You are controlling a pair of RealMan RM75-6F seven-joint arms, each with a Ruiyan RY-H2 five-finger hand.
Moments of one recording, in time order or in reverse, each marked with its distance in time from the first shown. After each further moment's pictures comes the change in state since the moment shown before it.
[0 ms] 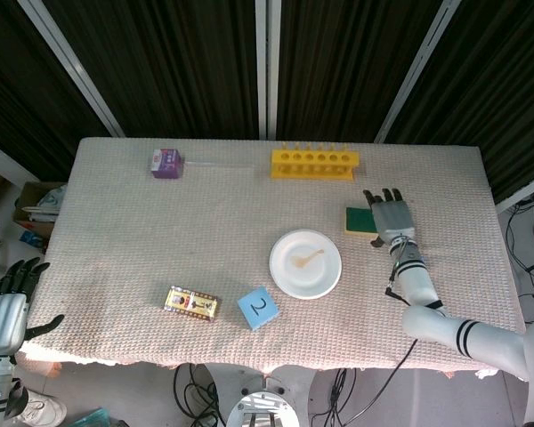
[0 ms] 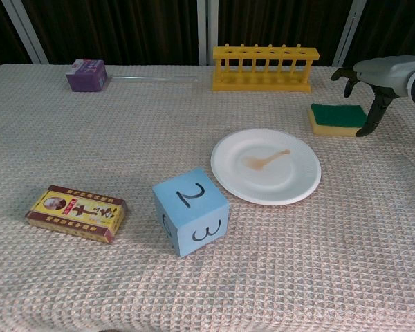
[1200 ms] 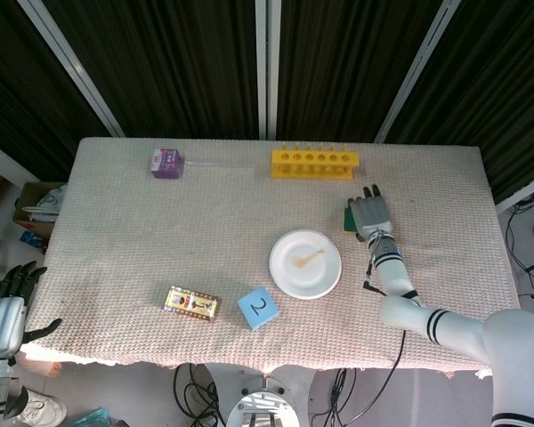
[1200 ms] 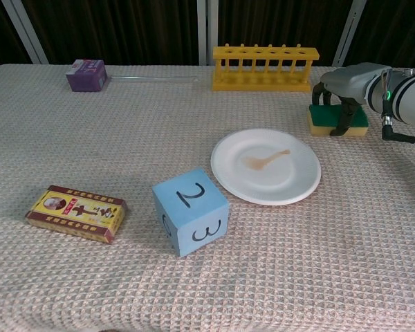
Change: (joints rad) left arm 0.011 -0.010 0.004 0.026 -0.017 -0.025 -0.016; right arm 0.078 -0.128 0.000 0.163 0.034 -0.046 -0.121
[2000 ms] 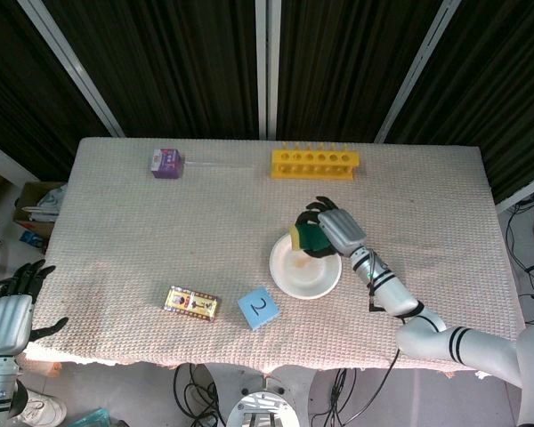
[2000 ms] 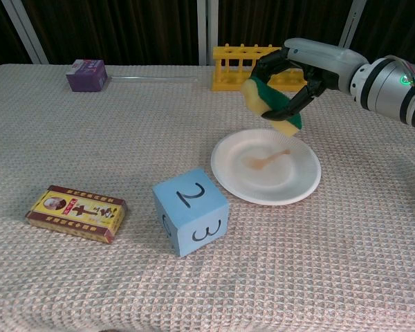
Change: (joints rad) left arm -0.011 0.002 0.002 -0.018 0.007 -0.018 0.014; right arm -0.132 0.070 0.017 -0.167 -0.806 0.062 1.068
